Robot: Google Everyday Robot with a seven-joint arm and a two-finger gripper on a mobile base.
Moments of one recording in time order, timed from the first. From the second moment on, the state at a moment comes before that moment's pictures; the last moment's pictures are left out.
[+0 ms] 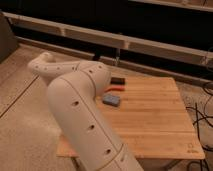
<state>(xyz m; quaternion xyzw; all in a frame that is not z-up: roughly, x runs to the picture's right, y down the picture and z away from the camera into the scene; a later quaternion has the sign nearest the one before) -0.292 0.060 0.875 -0.29 0.24 0.41 0.83</state>
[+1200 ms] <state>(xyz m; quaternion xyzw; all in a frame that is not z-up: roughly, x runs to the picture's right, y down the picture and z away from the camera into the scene) -0.305 0.118 0.763 -0.35 0.11 0.40 0.84</state>
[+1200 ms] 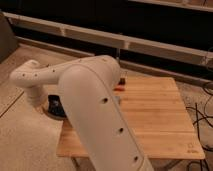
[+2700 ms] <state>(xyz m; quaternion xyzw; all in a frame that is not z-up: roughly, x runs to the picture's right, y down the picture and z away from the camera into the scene) -0.171 0.044 0.851 -0.32 0.20 0.53 0.76</state>
